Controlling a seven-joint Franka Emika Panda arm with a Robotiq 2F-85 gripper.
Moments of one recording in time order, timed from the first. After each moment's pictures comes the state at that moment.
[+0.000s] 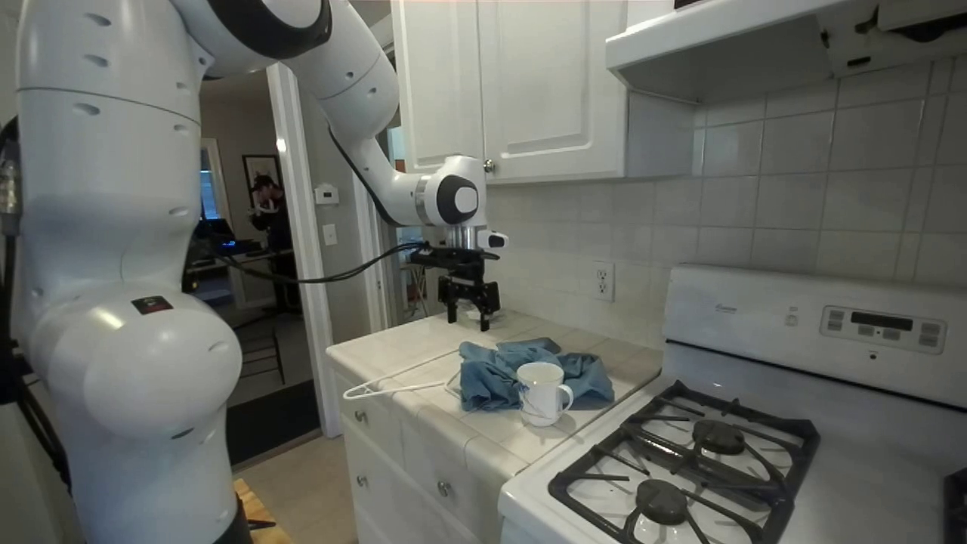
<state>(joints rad) 0.11 0.15 0.09 -2.15 -0.02 2.30 0.18</state>
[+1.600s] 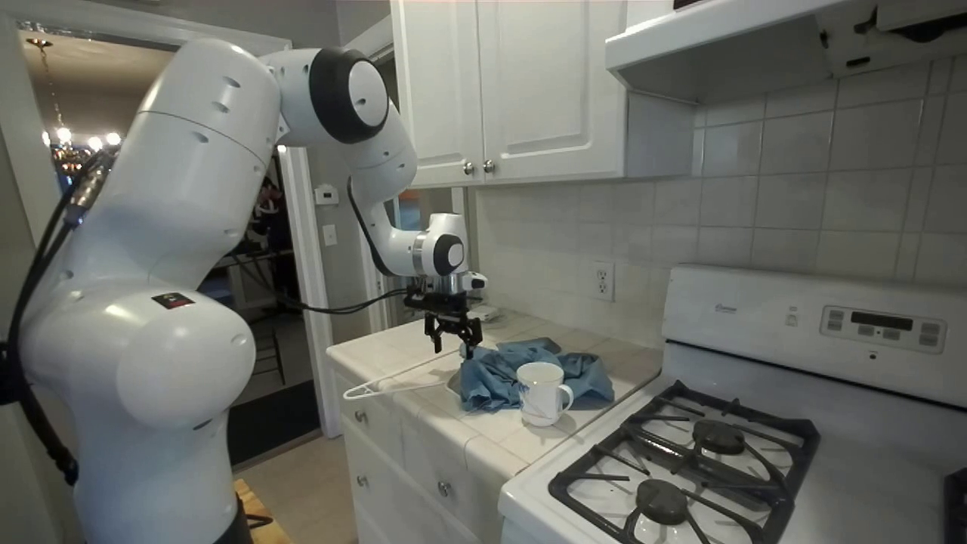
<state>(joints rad) 0.24 0.51 0.09 -1.94 -0.07 2.48 0.18</state>
